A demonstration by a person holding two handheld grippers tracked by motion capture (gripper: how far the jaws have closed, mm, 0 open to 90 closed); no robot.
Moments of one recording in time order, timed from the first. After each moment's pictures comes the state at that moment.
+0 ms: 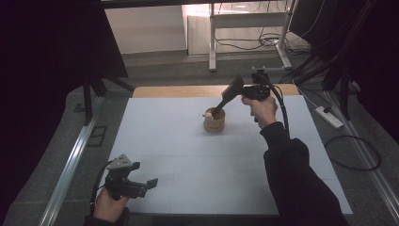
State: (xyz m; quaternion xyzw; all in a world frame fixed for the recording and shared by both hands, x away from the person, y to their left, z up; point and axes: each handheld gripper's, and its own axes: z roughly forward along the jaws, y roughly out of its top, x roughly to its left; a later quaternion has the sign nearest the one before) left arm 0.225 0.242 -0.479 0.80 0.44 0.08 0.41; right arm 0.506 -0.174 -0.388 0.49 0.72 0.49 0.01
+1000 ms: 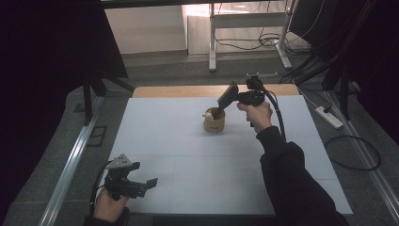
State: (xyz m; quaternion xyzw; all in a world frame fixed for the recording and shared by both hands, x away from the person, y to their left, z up) left arm 0.226 0.244 -0.479 0.80 0.44 0.08 0.41; right arm 0.505 -0.163 -0.410 0.49 0.73 0.48 -0.01
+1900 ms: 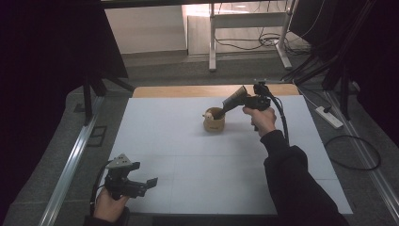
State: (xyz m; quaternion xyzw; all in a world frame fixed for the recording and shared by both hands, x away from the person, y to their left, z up) left arm 0.226 0.244 -0.480 0.79 0.44 0.07 0.41; right arm 0.508 -0.187 -0.435 0.53 0.70 0.48 -0.03
